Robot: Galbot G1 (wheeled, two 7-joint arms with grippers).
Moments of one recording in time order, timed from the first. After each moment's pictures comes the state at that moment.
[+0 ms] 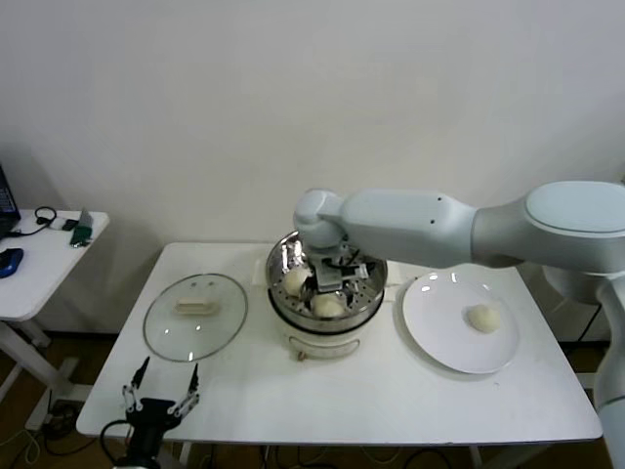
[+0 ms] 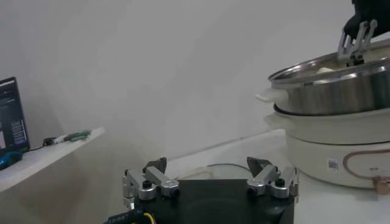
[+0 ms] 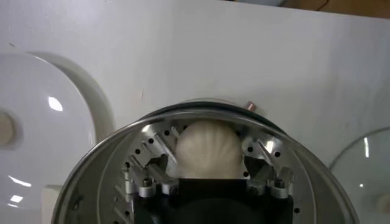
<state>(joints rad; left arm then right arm) 1.79 -1.47 -0.69 -2.05 0.12 -0.12 0.01 0.60 1.33 -1.42 1.25 -0.17 0.59 -1.18</state>
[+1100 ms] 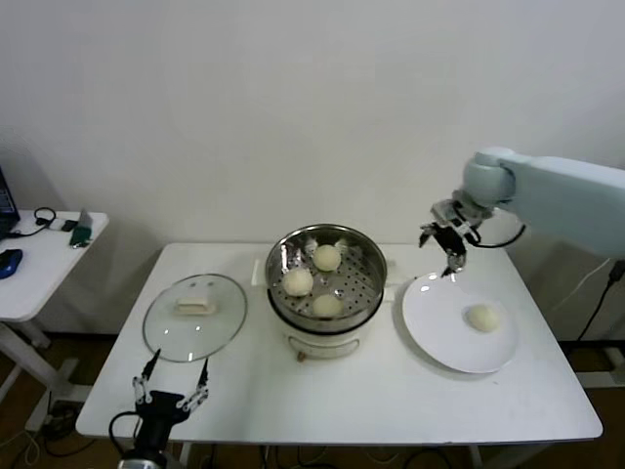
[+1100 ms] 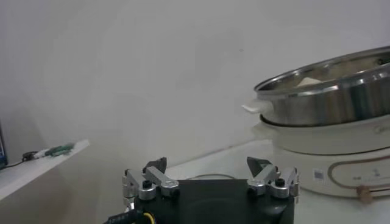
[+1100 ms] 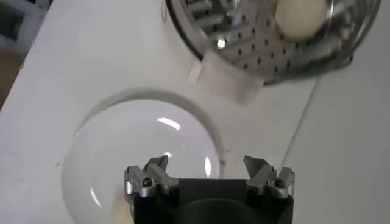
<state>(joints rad) 1.78 -1.43 -0.66 -2.07 0.12 -0.10 0.01 0.68 0.81 -1.55 1.17 0.29 -0.05 -1.04</state>
